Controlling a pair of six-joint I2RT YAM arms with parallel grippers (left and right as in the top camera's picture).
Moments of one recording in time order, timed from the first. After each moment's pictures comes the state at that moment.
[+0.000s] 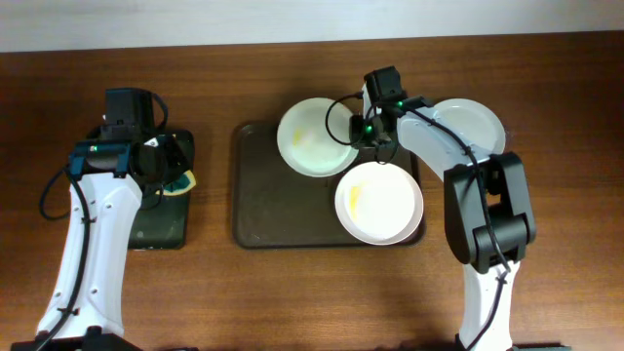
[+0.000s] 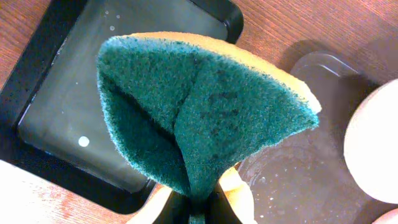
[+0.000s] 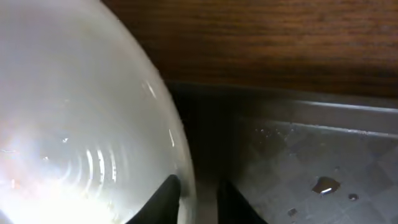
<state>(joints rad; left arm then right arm) 0.04 1.51 1.36 -1.01 -0.07 -0.46 0.27 2.20 1.60 -0.56 -0.16 0.27</state>
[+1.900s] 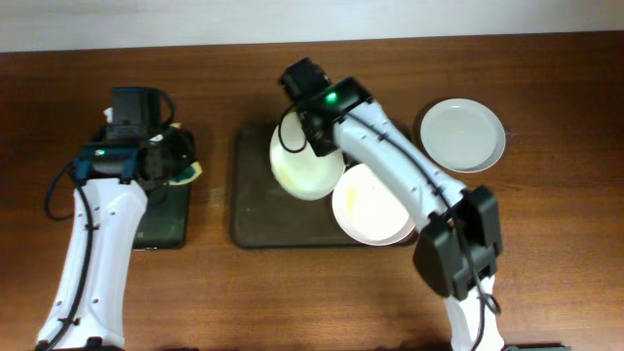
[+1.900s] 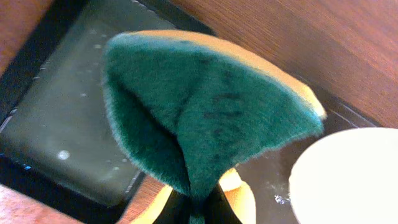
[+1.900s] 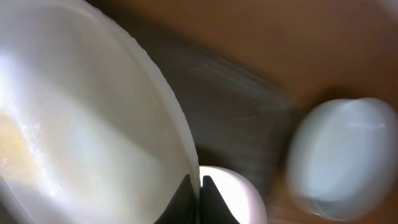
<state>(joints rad) 0.02 1.48 1.35 -0.94 -0.08 -0.52 0.62 2.15 2.04 -1.17 0.49 0.12</state>
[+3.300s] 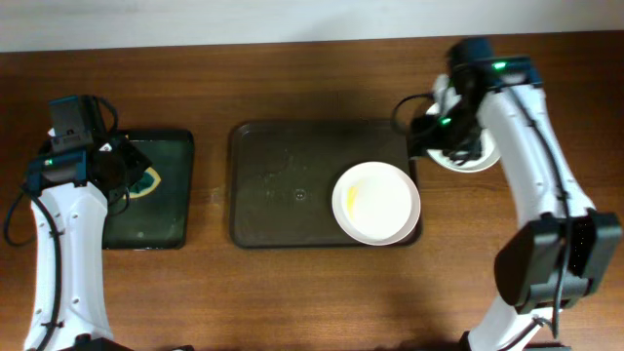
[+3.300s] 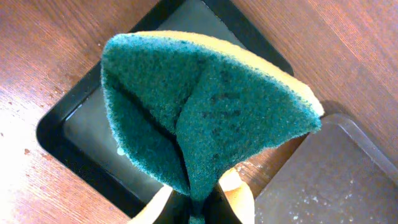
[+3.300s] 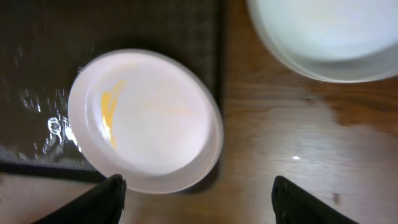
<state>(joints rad) 0.23 1.48 1.35 -0.98 -0.07 -0.52 0.09 1.90 1.75 -1.36 -0.13 0.12</state>
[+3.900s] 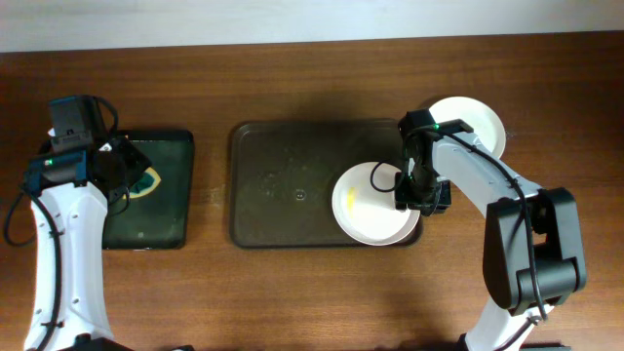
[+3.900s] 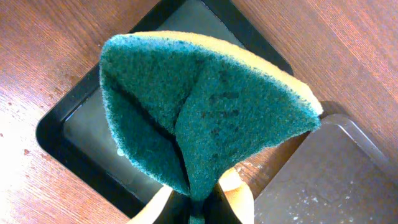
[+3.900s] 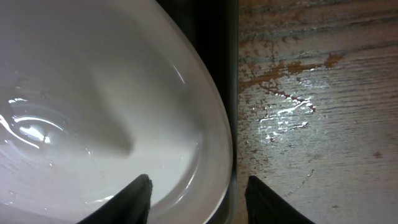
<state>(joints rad) 0.23 1.48 1.35 -0.97 -0.07 -0.52 0.19 1.91 1.28 -1.04 -0.01 0.32</state>
